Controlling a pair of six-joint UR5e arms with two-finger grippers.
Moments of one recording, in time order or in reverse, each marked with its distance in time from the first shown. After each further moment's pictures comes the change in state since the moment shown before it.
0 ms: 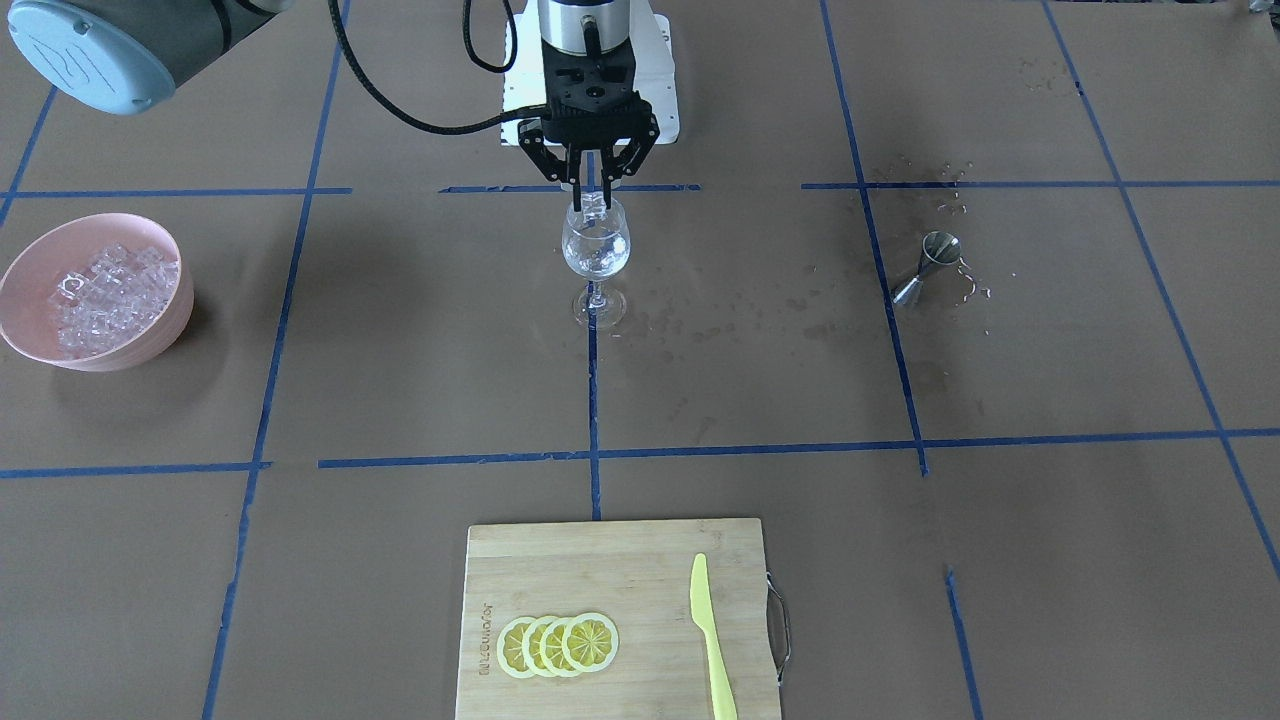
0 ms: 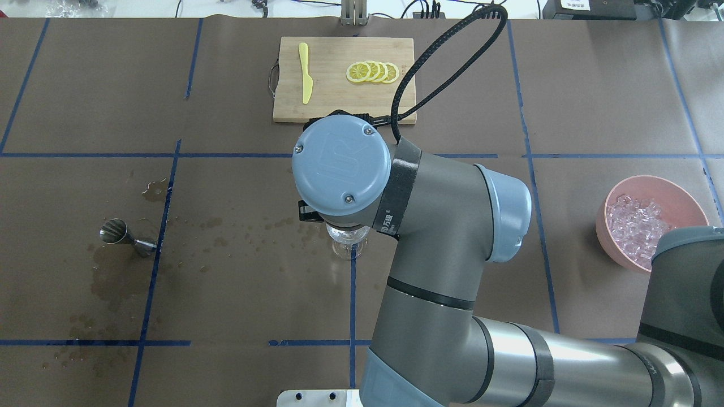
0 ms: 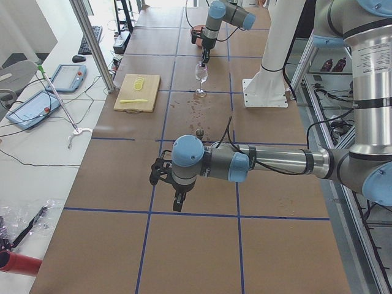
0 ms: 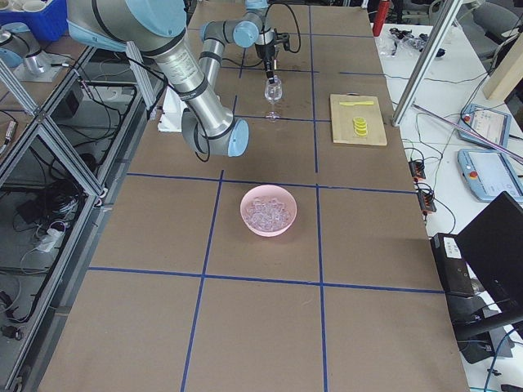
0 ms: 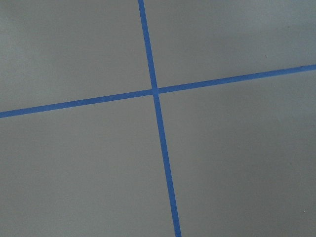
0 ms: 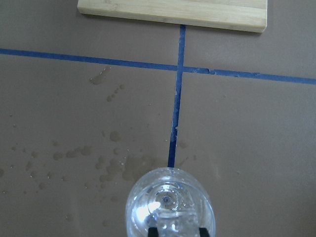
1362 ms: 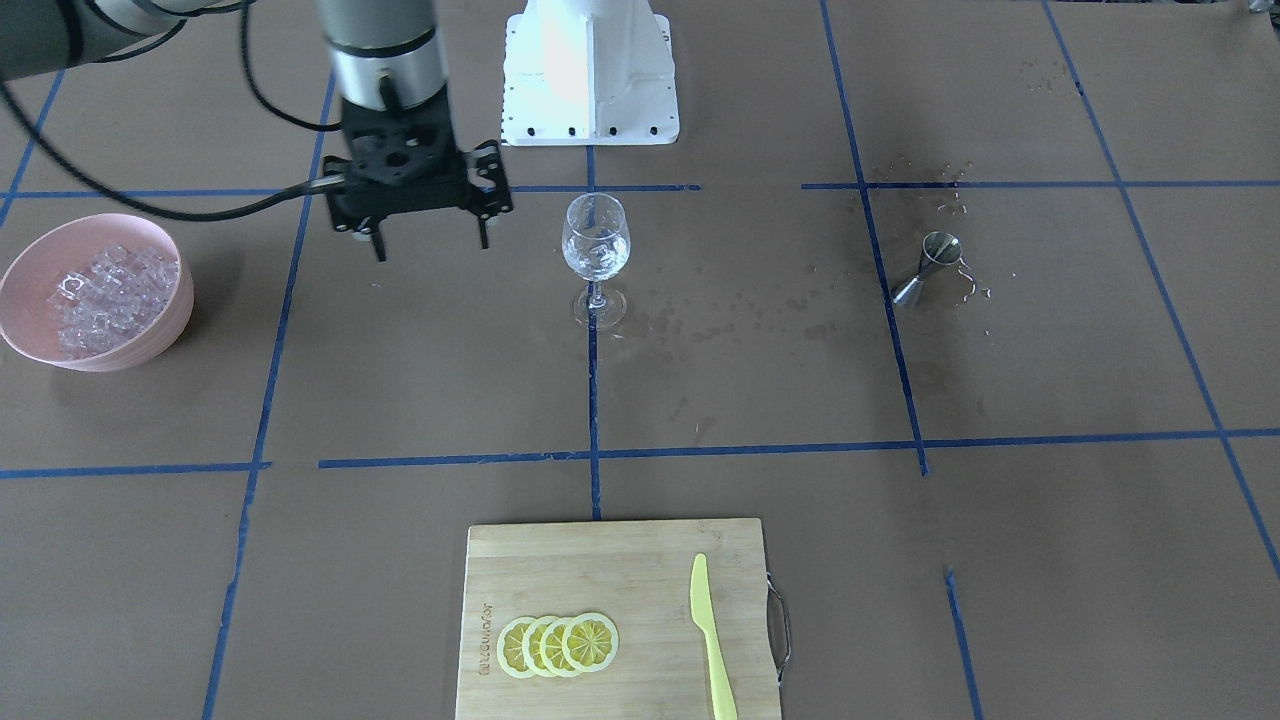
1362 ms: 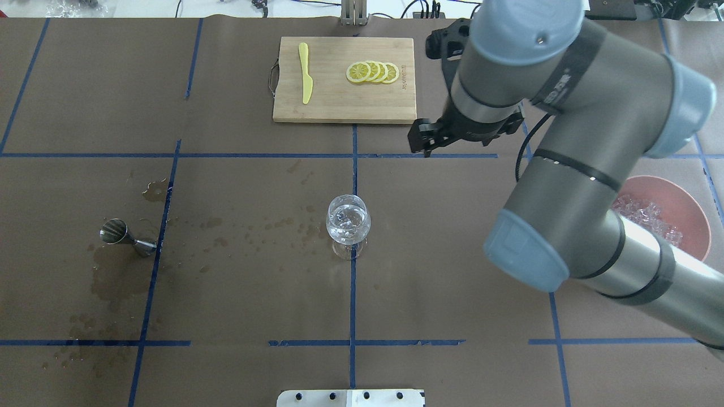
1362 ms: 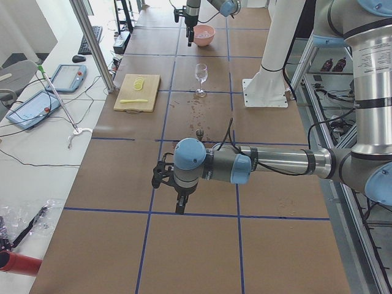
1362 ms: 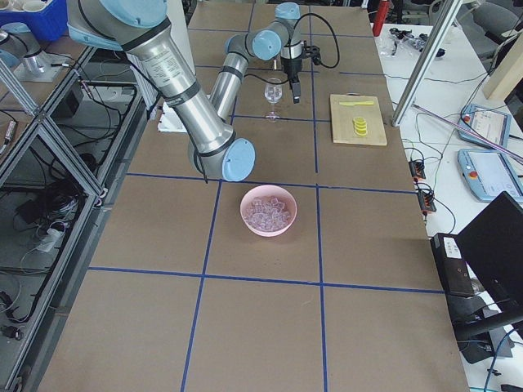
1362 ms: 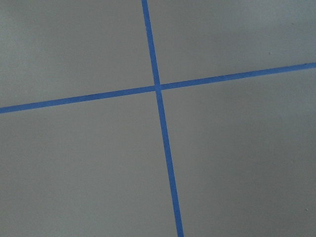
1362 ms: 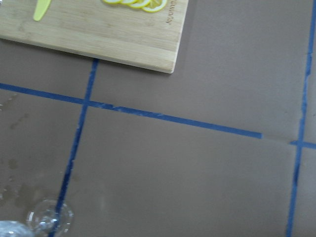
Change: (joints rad) left arm -0.004 0.015 0.004 0.004 0.002 0.002; right arm 0.370 -0.226 0.116 -0.018 0.276 -0.420
